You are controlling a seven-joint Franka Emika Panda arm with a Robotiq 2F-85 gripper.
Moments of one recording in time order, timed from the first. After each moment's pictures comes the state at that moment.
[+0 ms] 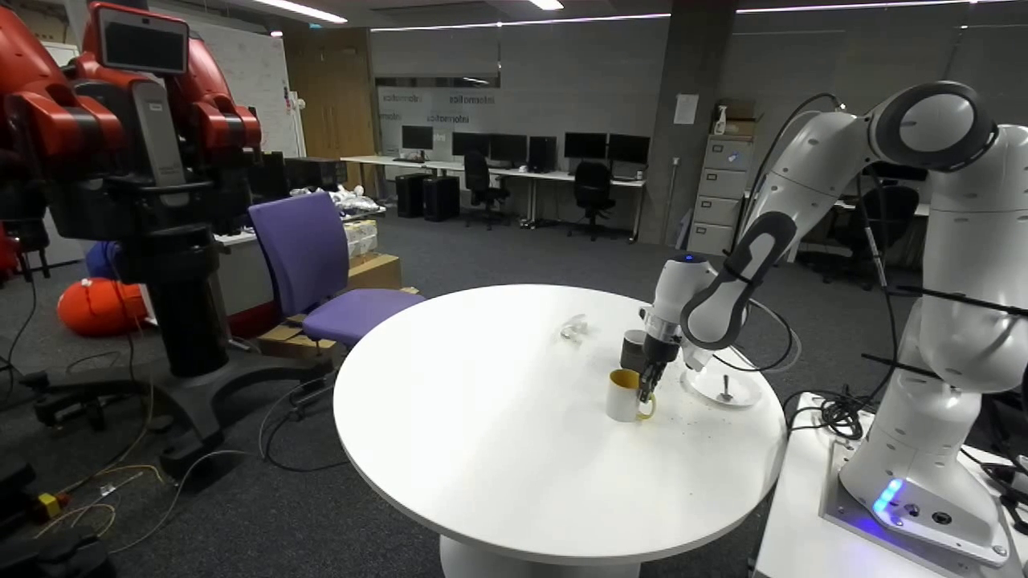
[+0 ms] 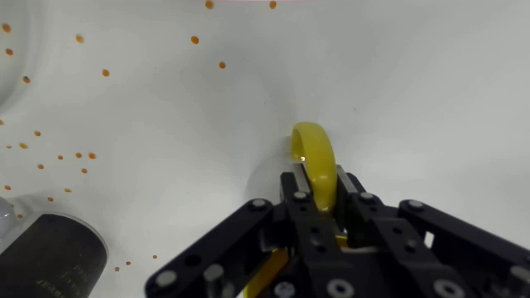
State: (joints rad) arm 0.05 0.19 0.06 -2.64 0.07 2.94 0.01
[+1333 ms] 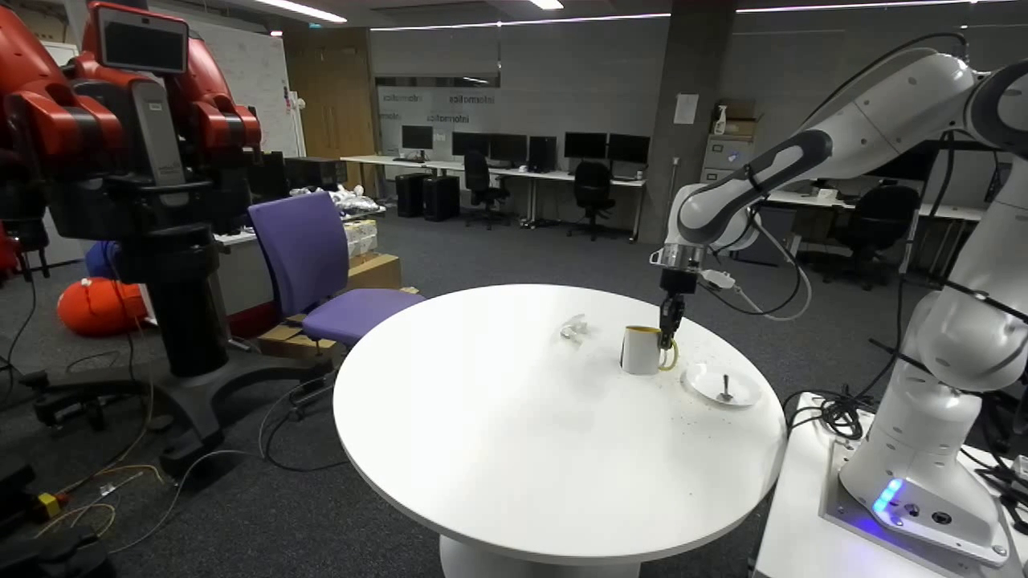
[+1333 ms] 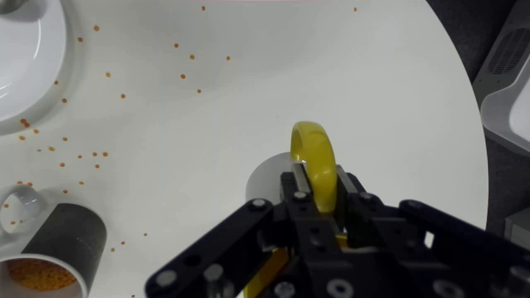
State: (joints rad) arm -0.02 -0.14 -0.04 -2.51 0.38 2.26 -0.38
